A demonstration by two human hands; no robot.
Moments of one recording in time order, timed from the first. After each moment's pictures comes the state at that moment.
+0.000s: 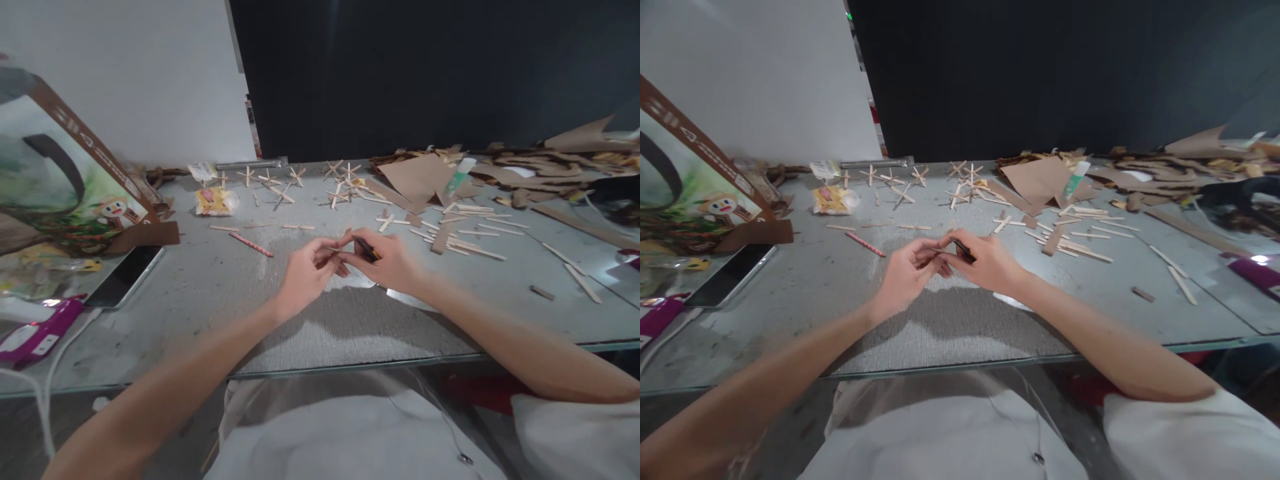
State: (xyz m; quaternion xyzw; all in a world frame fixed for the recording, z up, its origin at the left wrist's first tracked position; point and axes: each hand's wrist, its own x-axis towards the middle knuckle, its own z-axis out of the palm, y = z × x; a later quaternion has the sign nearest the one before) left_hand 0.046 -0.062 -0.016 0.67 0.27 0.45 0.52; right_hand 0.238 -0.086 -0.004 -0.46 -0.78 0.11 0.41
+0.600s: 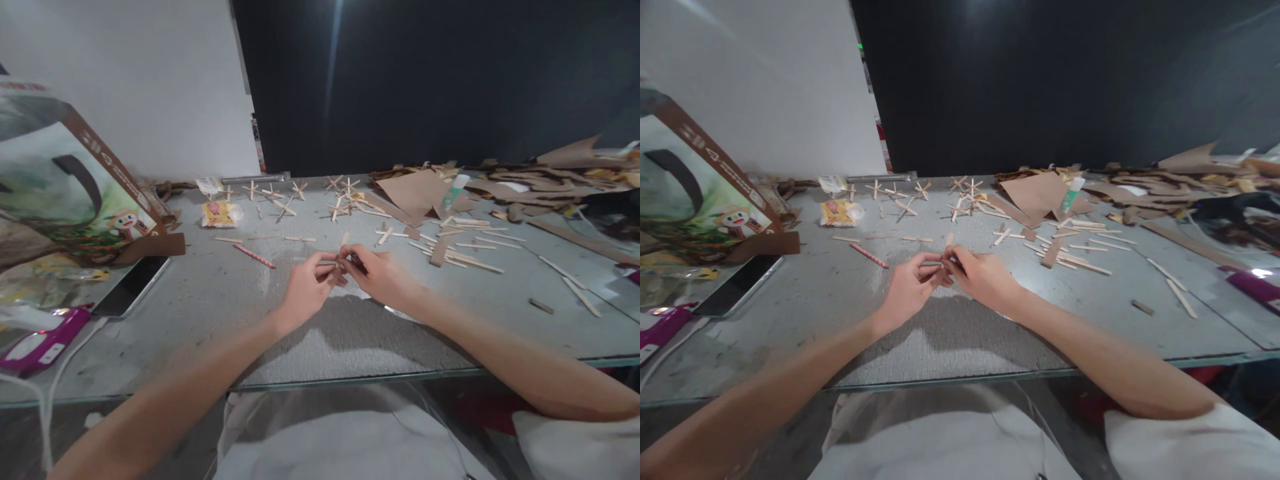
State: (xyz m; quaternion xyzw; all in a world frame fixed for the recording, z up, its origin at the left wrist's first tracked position) left_hand 0.042 -0.060 -0.022 0.69 0.30 0.44 0.49; right_hand 0.230 -0.082 -0.012 -0.51 -0.78 0.05 0.37
